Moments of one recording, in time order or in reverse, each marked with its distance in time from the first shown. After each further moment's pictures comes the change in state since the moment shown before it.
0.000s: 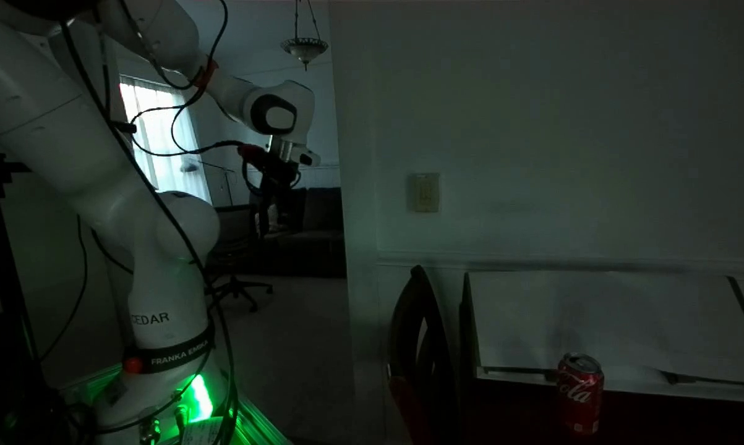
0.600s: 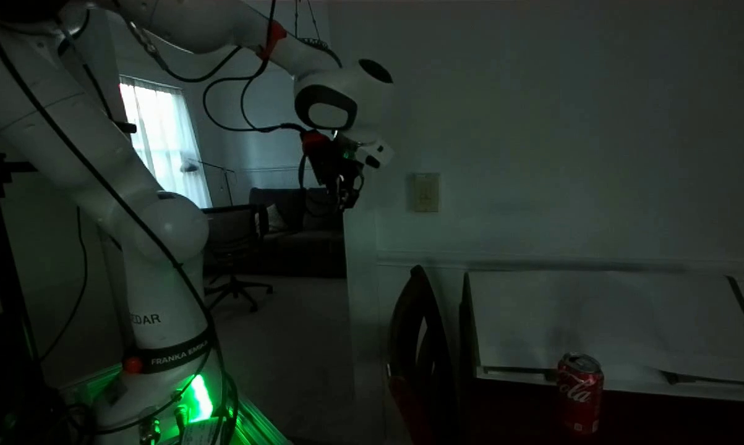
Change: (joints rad) arm -0.211 0.049 -0.396 0.051 0.176 0.015 -0.358
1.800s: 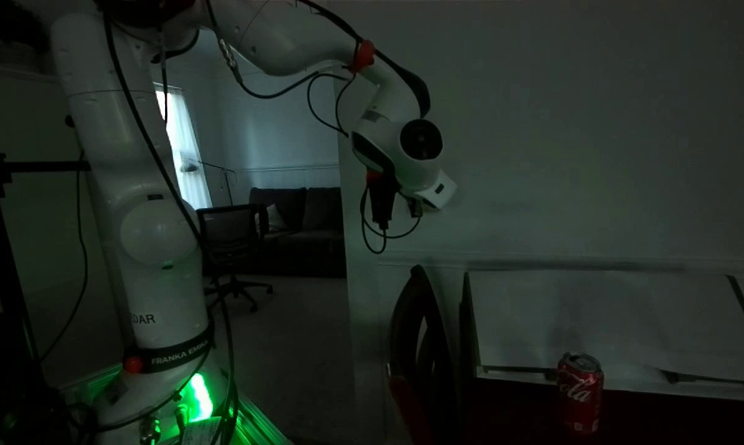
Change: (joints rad) arm -0.133 0.421 -0.044 0.178 0.785 0.145 -0.459
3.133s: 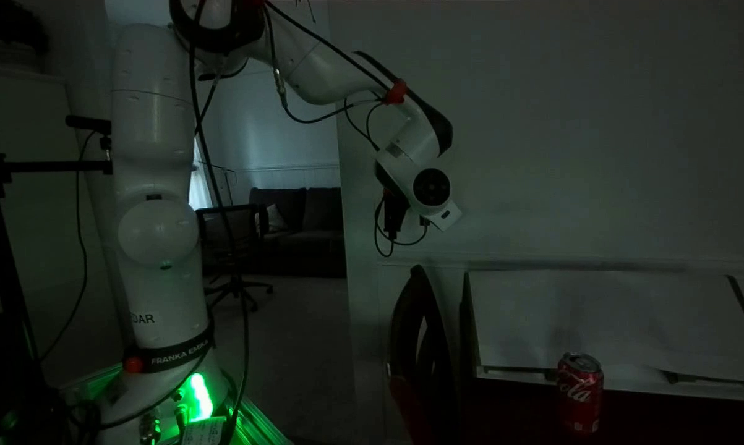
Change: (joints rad) arm -0.024 0.266 0.105 0.158 0.372 -0.093 -0.058
